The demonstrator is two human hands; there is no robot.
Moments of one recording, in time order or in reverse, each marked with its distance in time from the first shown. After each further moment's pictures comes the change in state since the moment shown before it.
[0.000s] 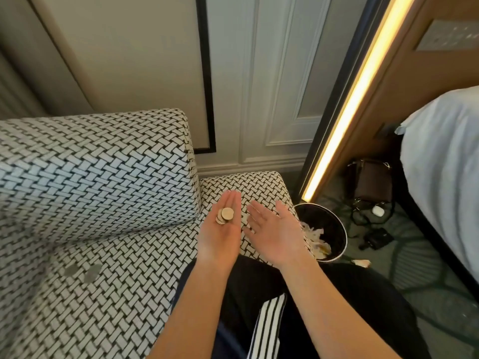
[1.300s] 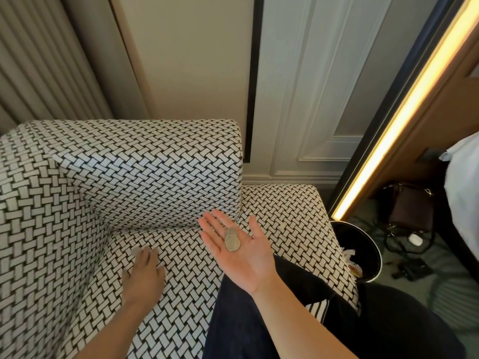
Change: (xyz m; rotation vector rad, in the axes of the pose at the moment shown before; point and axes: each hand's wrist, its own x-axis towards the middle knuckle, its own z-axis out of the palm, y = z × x) left_hand 0.021 -0.051 -0.255 1.629 0.209 -0.030; right_hand 0.001 0.103 0.073 0.219 -0.379 0.189
